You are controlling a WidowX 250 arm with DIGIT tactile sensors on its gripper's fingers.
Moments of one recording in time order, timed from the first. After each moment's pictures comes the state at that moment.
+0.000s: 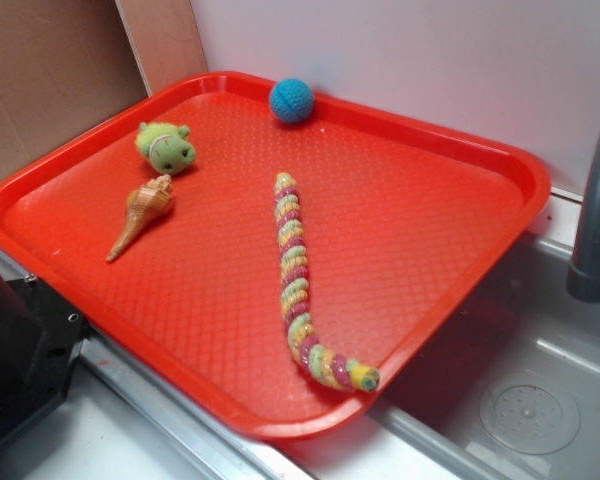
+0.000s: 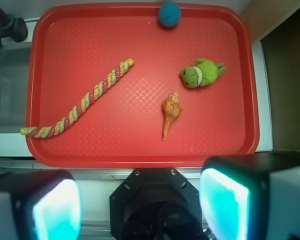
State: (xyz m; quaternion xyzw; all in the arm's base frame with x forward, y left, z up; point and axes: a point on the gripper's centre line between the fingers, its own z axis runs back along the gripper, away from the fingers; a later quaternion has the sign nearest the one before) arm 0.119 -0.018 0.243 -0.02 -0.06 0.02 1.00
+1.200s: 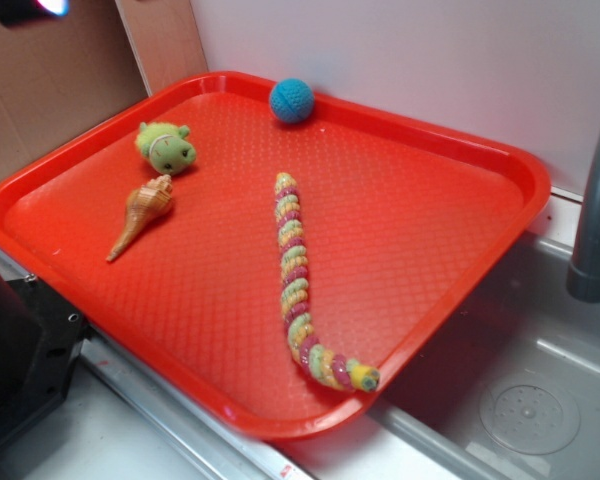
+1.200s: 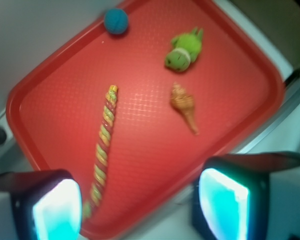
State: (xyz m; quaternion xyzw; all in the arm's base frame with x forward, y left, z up) arm 0.173 -0.052 0.196 -0.05 -0.06 0.37 0.92
